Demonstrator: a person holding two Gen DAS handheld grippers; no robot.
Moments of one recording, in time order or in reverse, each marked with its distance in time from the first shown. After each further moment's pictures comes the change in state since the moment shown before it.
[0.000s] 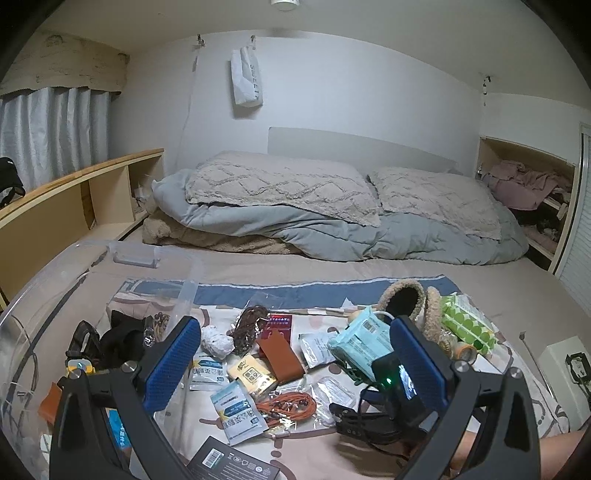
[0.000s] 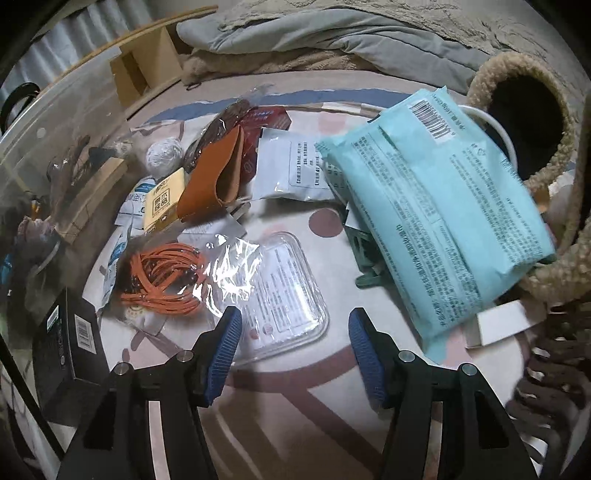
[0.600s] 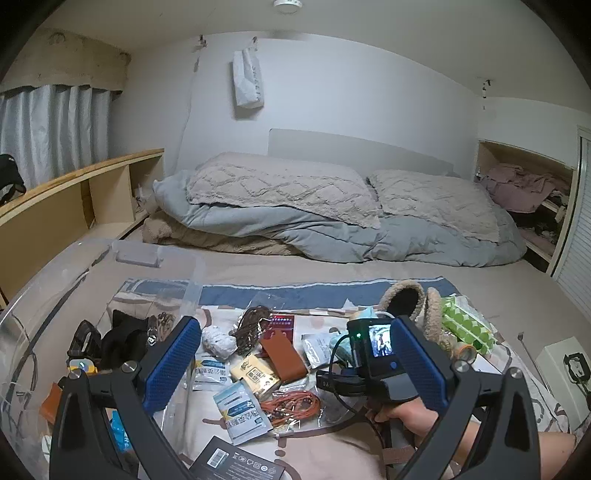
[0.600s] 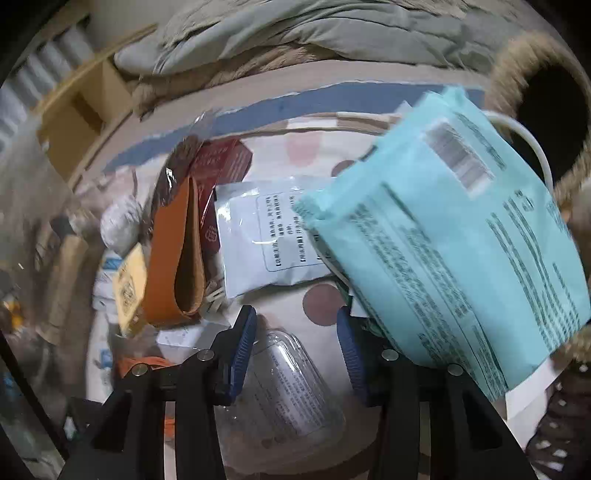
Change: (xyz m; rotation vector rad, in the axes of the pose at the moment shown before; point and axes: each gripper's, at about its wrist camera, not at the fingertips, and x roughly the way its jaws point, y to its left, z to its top) left arm 0.000 0.012 -0.003 -0.010 0.000 -0.008; right arm 0.040 -0.001 0.049 0.173 0.018 -0.036
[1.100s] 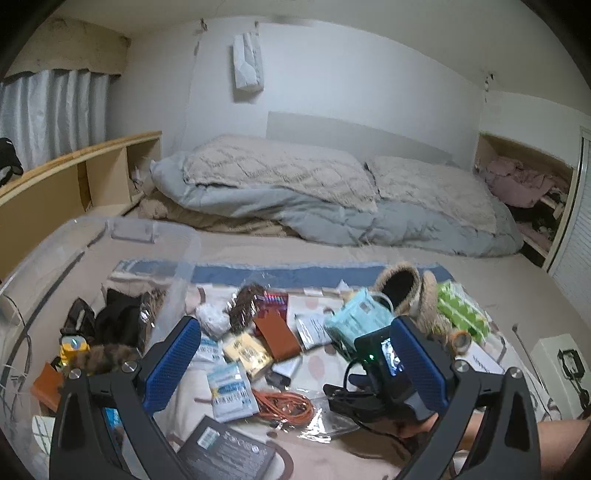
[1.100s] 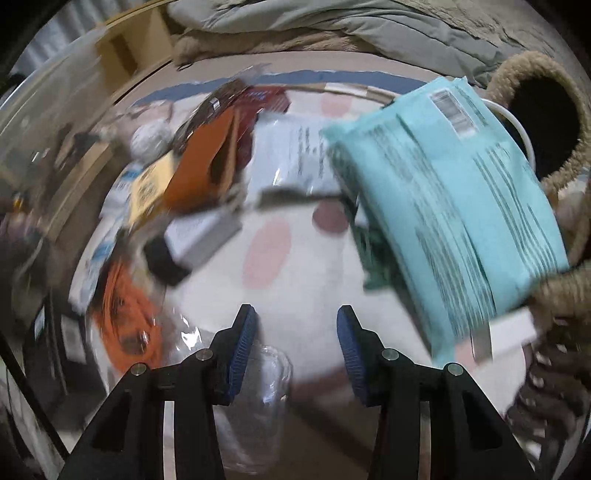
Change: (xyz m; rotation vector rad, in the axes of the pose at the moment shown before) left arm 0.000 -0.005 -0.016 -0.012 0.076 -0.023; right arm -0.027 0.002 -0.053 -0.207 0.050 -0.007
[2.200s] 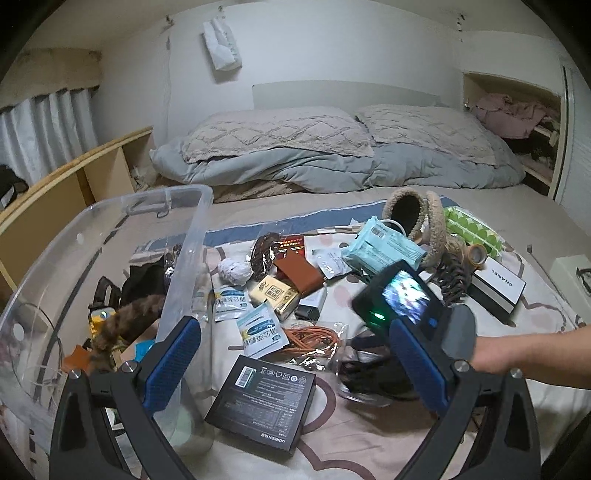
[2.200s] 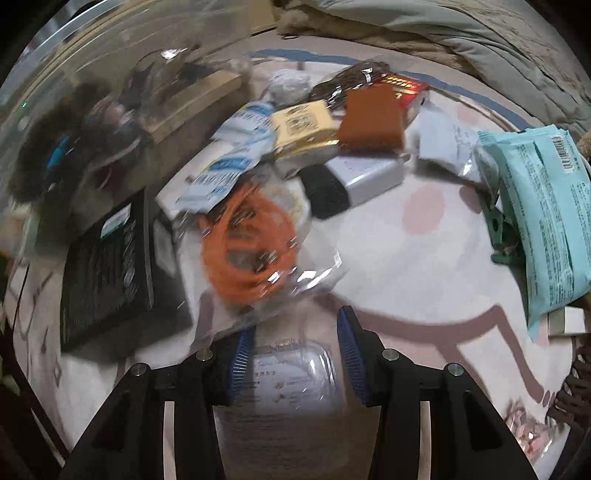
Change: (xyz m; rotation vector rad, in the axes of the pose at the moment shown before) left arm -0.020 0.006 -0.059 0.164 0.106 0.064; right arm -0.013 0.074 -0.038 -0.254 0.038 0.161
